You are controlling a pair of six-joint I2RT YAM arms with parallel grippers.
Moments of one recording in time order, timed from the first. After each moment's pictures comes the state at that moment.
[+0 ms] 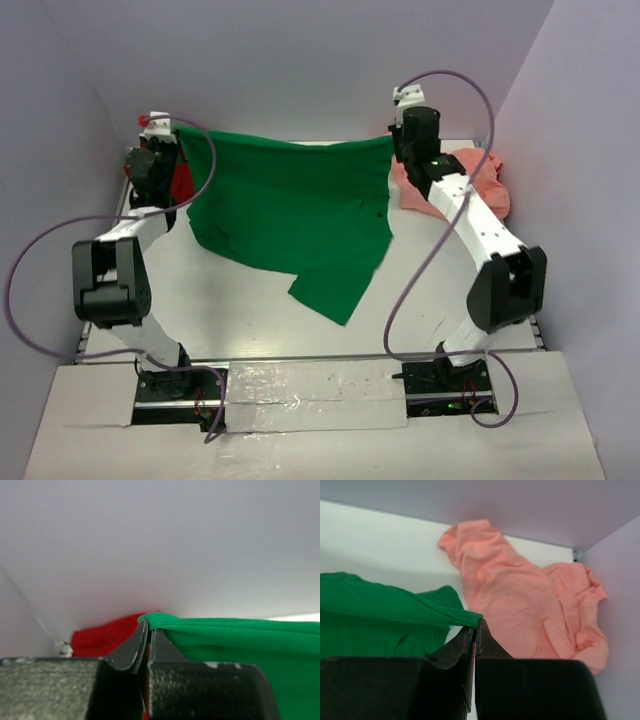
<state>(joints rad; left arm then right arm) 0.05 1.74 1.07 0.85 0.11 0.09 0.26 1.66 1.50 -0.26 0.34 -0.15</state>
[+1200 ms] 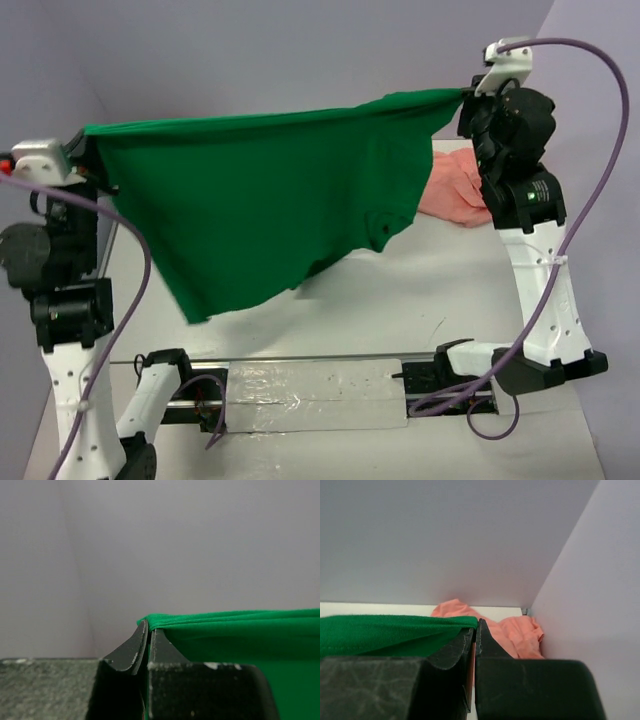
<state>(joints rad) 0.08 0.75 1.30 -0.08 0.02 0.03 0.22 1.25 1.78 -0.53 0.31 -0.15</state>
